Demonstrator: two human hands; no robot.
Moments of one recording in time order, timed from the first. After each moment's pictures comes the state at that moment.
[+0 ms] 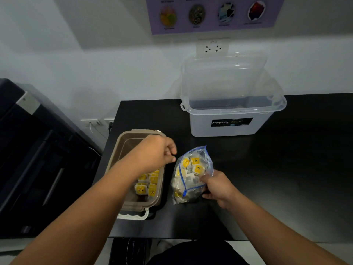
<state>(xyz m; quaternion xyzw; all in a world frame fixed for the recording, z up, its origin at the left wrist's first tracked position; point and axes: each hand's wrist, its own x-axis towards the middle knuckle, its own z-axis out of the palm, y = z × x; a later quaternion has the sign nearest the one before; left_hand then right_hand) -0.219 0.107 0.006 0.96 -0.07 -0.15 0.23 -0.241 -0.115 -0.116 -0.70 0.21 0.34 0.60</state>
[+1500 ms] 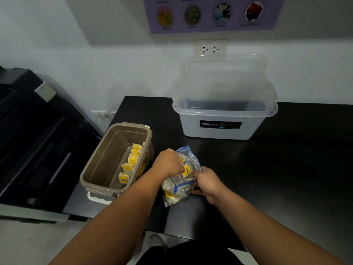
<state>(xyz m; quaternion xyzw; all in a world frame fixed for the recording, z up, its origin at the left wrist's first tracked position) -0.204 -0.010 -0.077 0.91 0.22 -0.23 0.27 -0.215 -0.156 -0.135 -0.68 0.15 0.36 0.62</state>
